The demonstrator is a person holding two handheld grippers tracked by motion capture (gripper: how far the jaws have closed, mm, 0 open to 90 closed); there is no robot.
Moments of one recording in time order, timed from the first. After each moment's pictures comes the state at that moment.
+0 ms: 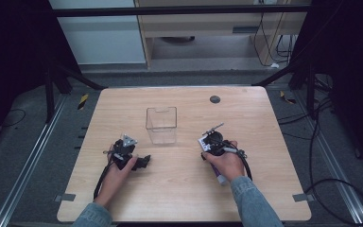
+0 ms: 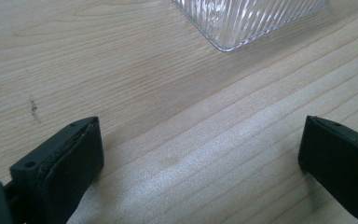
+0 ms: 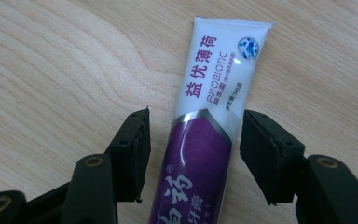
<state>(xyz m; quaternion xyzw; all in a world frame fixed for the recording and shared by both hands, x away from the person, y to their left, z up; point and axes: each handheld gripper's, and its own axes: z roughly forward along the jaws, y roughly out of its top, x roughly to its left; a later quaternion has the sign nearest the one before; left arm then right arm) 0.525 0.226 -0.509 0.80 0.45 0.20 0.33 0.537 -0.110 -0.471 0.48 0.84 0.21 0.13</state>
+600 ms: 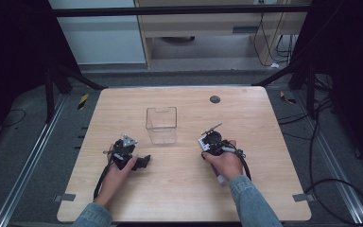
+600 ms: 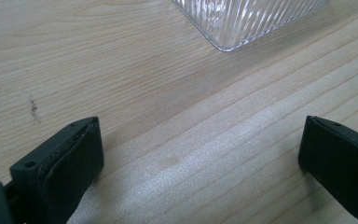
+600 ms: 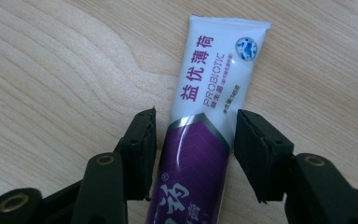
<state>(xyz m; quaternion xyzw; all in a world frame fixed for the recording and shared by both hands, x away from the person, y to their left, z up) 0.525 0.226 -0.509 0.80 0.45 0.20 0.33 0.541 -0.108 -0.474 0.48 0.84 0.20 0.14</state>
